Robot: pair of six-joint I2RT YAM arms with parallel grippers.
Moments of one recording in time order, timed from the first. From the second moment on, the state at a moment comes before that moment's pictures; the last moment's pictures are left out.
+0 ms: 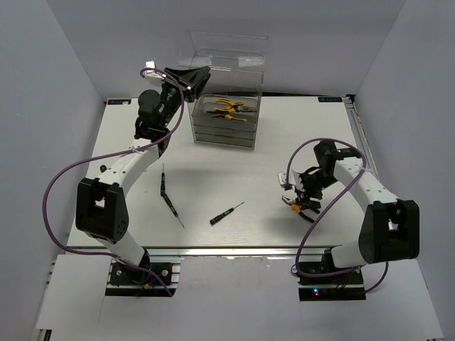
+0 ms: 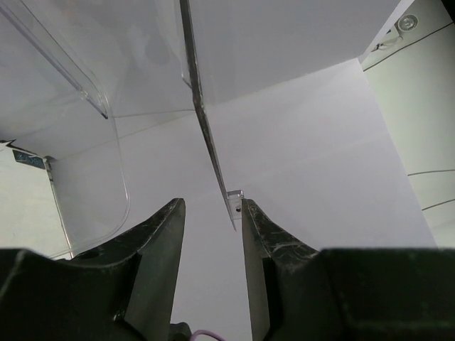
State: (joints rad) left arm -0.30 1.63 1.30 0.68 0.25 -1.44; right arm 0.17 1.41 1.00 -1.12 -0.59 -1.59
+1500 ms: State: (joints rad) left arm -0.29 1.63 1.30 0.68 0.25 -1.44; right arm 0.27 1.61 1.00 -0.80 -0.43 -1.42
